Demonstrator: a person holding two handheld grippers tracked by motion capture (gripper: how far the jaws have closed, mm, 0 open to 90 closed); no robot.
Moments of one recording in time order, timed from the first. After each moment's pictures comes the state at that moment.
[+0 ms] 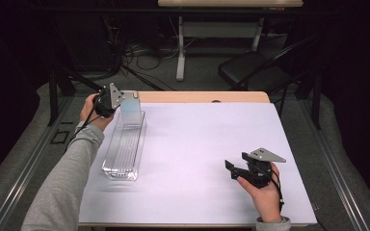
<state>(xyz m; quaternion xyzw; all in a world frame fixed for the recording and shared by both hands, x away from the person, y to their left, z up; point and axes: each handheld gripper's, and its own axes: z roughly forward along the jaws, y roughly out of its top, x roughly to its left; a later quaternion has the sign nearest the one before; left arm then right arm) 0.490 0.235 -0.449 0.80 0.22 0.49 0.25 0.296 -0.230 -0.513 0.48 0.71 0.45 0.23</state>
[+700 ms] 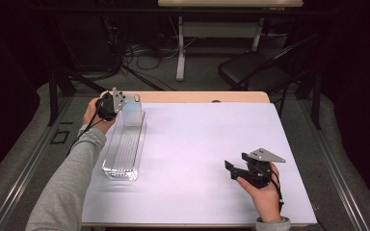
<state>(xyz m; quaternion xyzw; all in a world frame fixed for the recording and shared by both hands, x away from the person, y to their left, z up) 0.492 0.234 -0.468 0.80 0.22 0.49 0.25 0.296 -0.229 -0.515 0.48 0.71 0.45 0.23</state>
